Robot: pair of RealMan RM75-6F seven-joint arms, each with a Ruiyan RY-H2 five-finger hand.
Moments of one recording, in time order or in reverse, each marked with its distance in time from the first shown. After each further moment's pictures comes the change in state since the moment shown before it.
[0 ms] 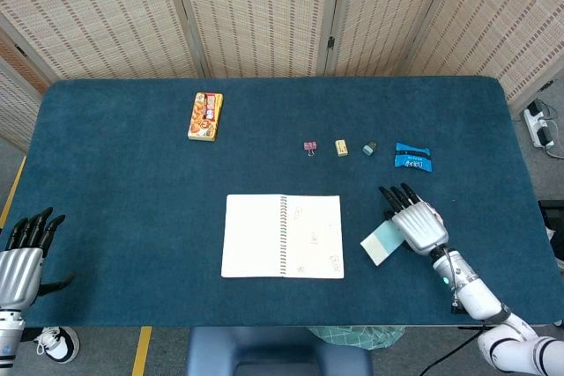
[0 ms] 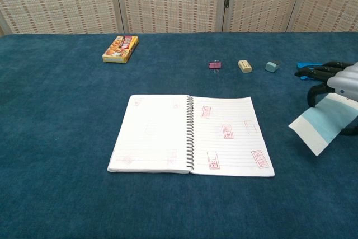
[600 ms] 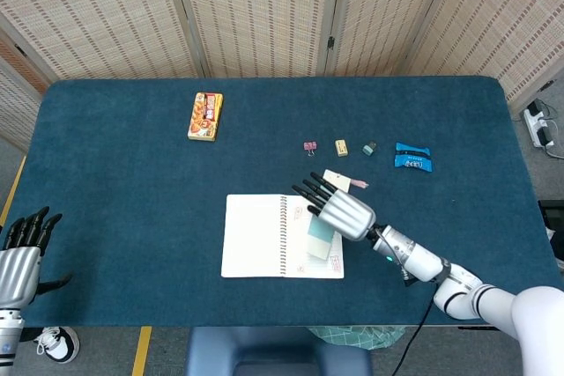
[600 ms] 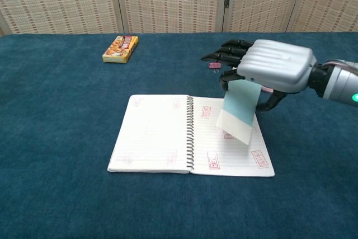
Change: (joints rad) left arm 0.001 -0.003 -0.011 0.000 -0.024 -0.001 -0.001; right arm 0.282 -0.221 -0.012 0.312 -0.335 0.102 0.157
